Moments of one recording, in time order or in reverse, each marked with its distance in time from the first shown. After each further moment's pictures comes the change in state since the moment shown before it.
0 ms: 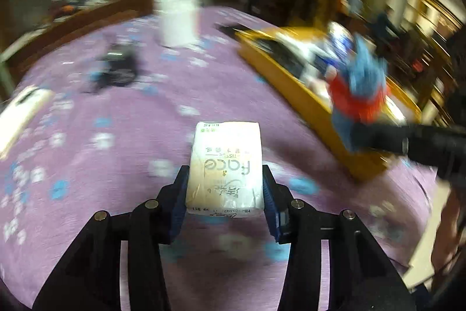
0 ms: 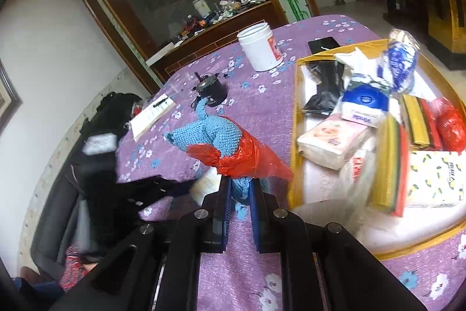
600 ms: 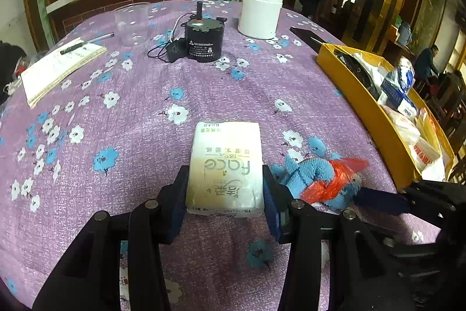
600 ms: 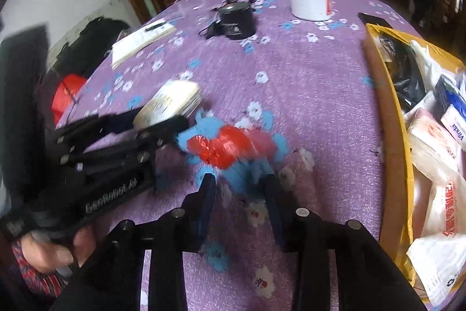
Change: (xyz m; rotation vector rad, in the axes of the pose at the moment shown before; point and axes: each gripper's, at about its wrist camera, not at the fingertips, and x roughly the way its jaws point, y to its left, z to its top) left arm 0.016 0.055 -0.012 -0.213 0.045 0.113; right arm 0.104 0.063 -0.018 -0.248 0.242 -0.127
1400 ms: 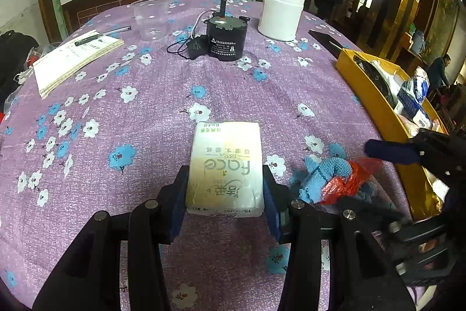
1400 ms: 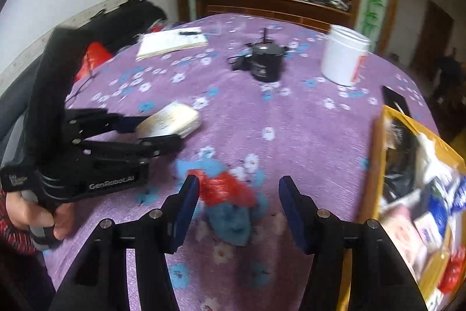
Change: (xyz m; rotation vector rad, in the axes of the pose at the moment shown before) left arm 0.002 0.011 0.001 -0.042 0.009 0.057; right arm -0.003 0.006 0.027 -0.310 -0.073 -0.014
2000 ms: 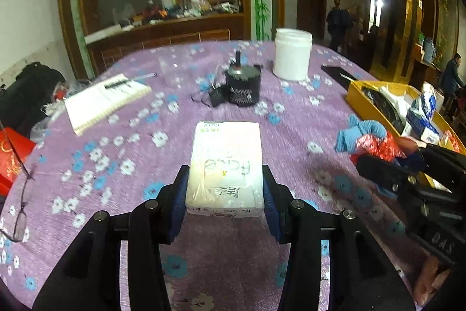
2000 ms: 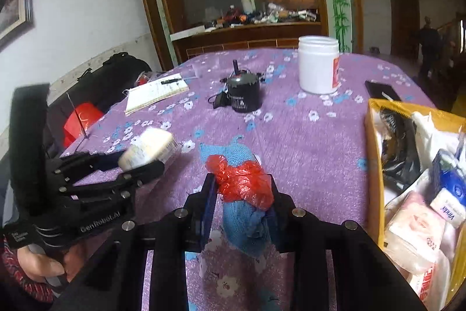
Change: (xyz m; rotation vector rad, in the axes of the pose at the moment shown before) left arm -0.034 -0.005 0.002 0.033 -0.230 0.151; right arm -0.015 -0.018 -0.007 0.216 -0.259 0.001
